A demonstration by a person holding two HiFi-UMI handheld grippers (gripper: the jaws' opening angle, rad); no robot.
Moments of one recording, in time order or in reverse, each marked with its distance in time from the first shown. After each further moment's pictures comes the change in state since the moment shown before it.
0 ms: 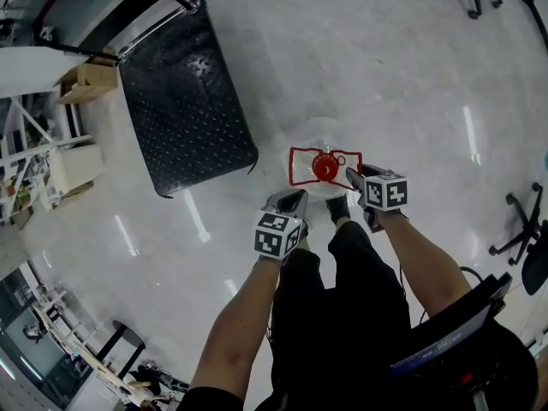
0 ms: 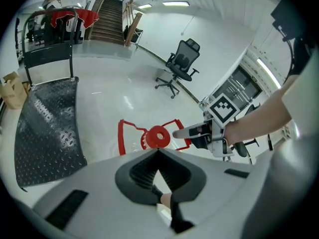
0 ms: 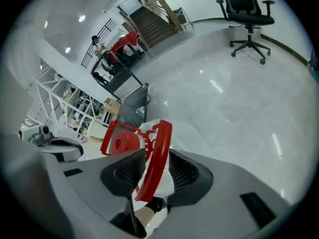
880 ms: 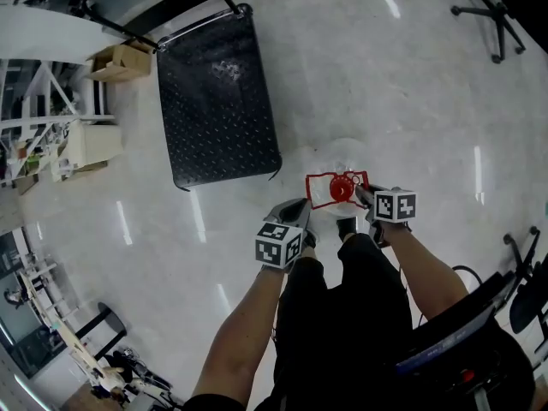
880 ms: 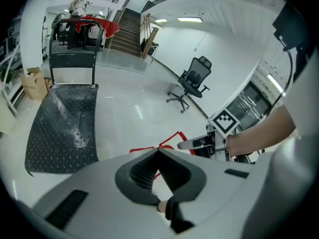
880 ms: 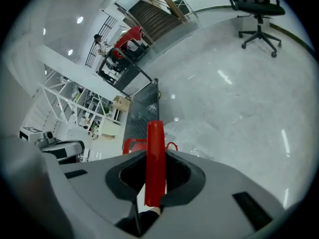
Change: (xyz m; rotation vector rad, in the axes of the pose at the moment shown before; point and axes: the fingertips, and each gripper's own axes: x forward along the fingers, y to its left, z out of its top) left arm -0.080 0.018 0.034 -0.145 -0.134 0.087; right arm -0.017 0.065 0.025 0.017 0.080 0.106
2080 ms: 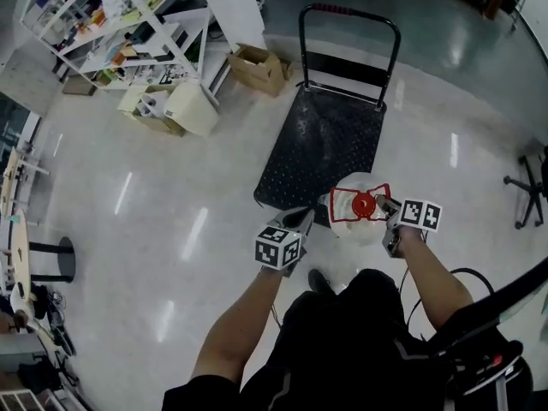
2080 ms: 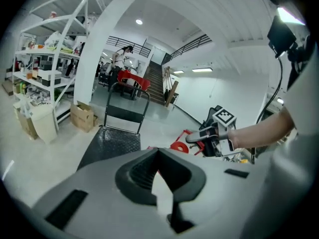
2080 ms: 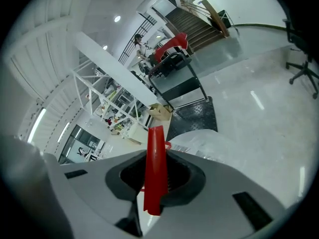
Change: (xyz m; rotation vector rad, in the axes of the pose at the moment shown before) left arm -0.369 0.206 0.035 -0.110 -0.526 0.219; right arm 0.031 0.423 0.109 -0.266 -0.106 0.191
